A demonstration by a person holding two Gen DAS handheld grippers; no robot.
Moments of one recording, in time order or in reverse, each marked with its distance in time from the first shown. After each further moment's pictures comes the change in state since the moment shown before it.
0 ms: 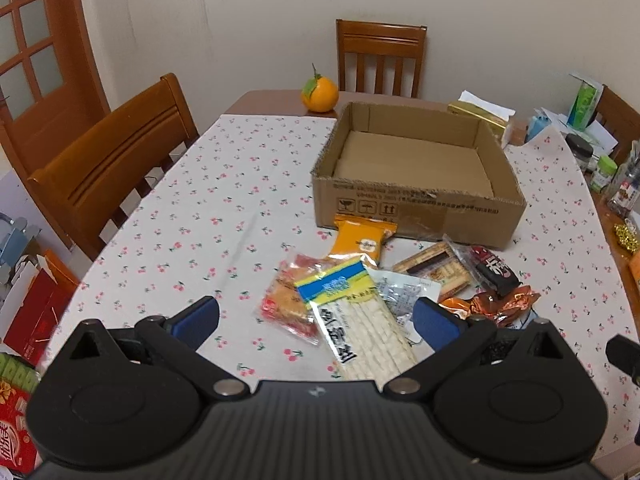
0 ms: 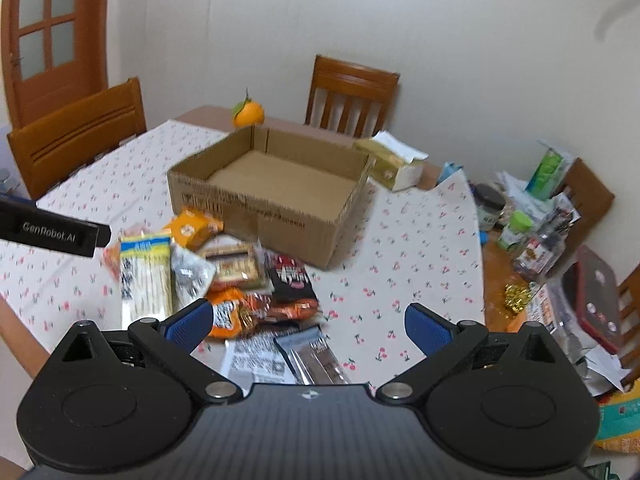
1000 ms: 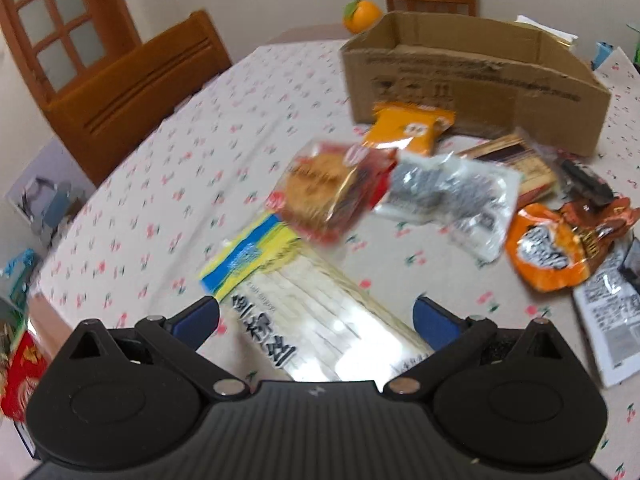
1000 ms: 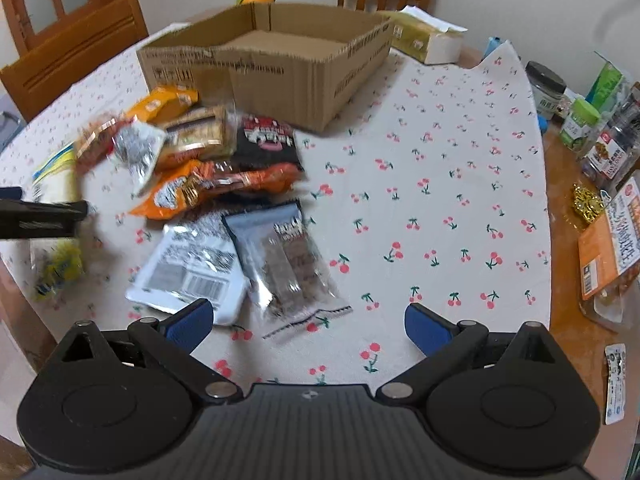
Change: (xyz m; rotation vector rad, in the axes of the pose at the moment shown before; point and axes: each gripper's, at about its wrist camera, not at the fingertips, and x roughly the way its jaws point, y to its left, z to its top) left arm 0.074 -0.018 -0.071 -0.035 0.119 0.205; right arm 0.106 -0.054 -0.063 0.004 0.268 0.165
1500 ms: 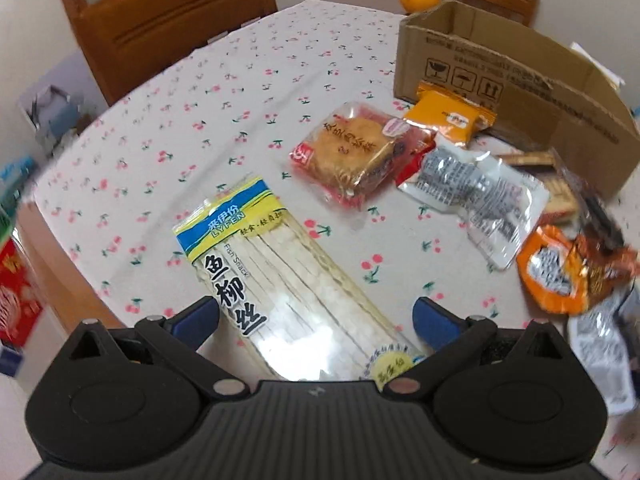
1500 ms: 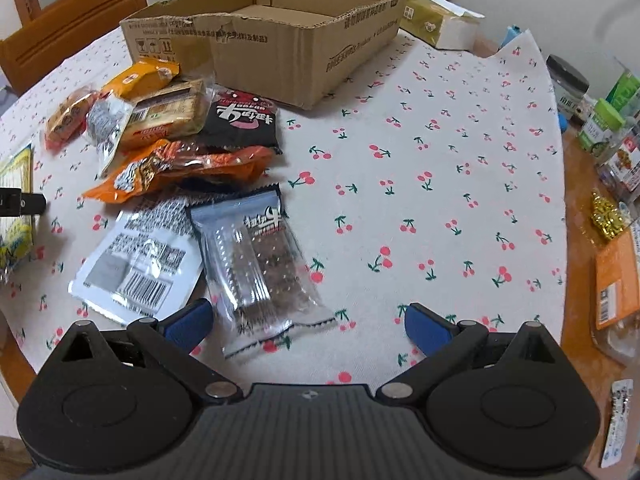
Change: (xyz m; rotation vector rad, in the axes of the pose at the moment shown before) left arm 0.008 0.016 0.004 -0.230 0.109 -0.041; right arm 0.037 -0.019 0.011 -0.047 0.044 0.011
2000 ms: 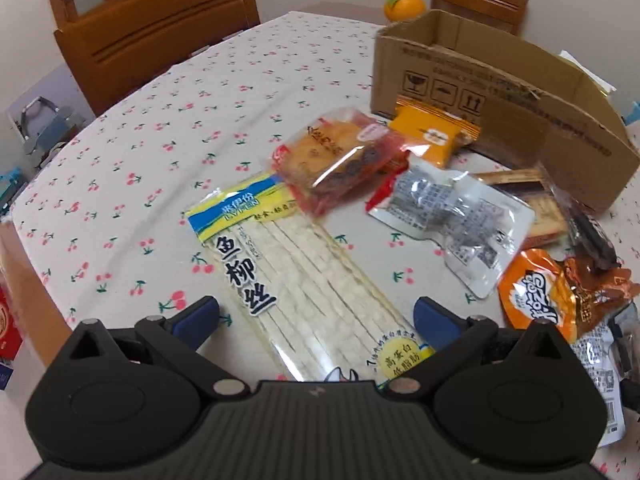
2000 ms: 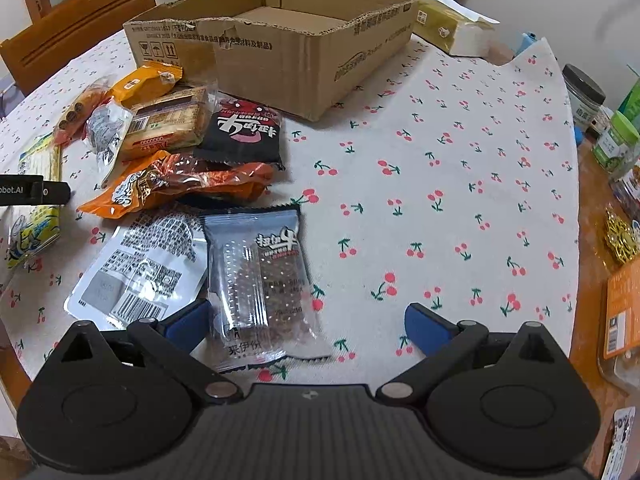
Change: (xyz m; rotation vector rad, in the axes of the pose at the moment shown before) left arm 0.010 -0.012 0.006 0.014 -0.037 -0.006; right arm 0.009 -0.002 0.013 -0.032 -0.003 0.026
